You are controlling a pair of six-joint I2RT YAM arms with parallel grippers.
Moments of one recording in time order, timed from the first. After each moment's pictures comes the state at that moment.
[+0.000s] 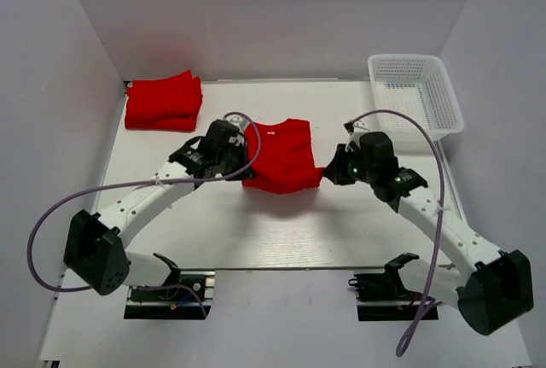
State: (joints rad) left arm -0.60 1.32 1.04 -0.53 0.11 -0.56; right arm 0.48 1.05 0.77 -0.32 -0.24 0.38
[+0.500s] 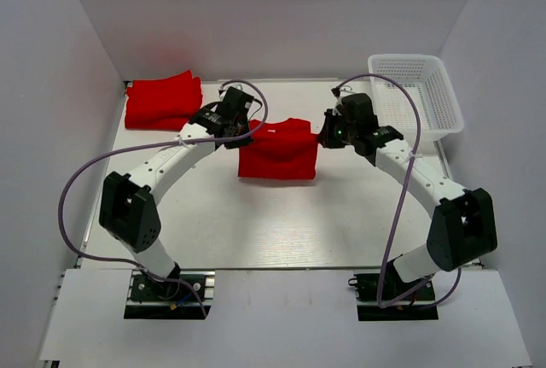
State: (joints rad) left arm -0.56 1.63 1.44 -0.71 -0.25 -0.61; right arm 0.45 1.45 1.13 -0.33 -0.12 0.32
